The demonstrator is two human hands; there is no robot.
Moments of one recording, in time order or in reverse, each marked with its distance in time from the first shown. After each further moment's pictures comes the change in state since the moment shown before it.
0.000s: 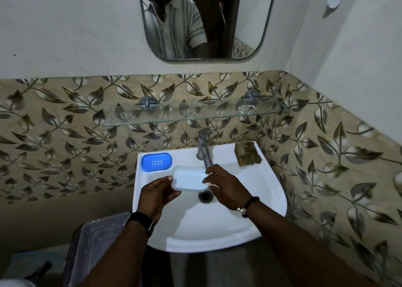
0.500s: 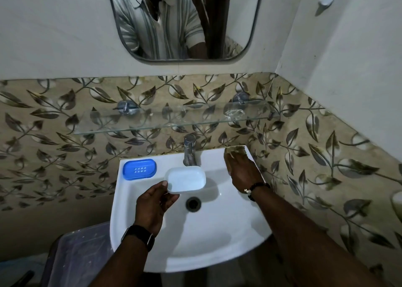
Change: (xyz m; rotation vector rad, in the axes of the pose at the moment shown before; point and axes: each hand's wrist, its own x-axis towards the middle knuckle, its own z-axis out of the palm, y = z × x) left_hand 0.020 -0.032 0.040 -0.115 0.056 0.024; right_hand 0.037 0.114 -0.057 -0.567 0.001 0.208
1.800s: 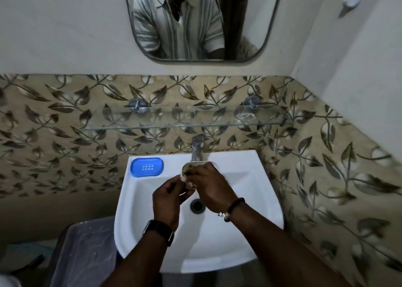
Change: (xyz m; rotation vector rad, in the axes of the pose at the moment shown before) left_hand -0.020 -0.008 0.051 0.118 0.032 0.236; right_hand -0.019 -0.122 -0.047 0.469 0.166 -0.490
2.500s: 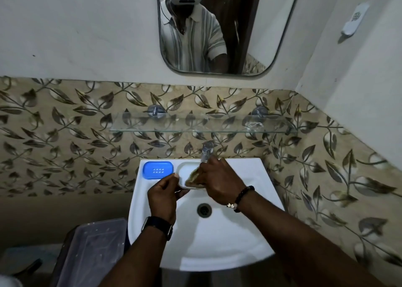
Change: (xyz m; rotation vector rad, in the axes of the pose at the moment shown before) left_hand 0.003 0.038 -0.030 -0.039 0.121 0.066; right_hand 0.028 -0.042 -0.033 -0.377 -0.252 -0.030
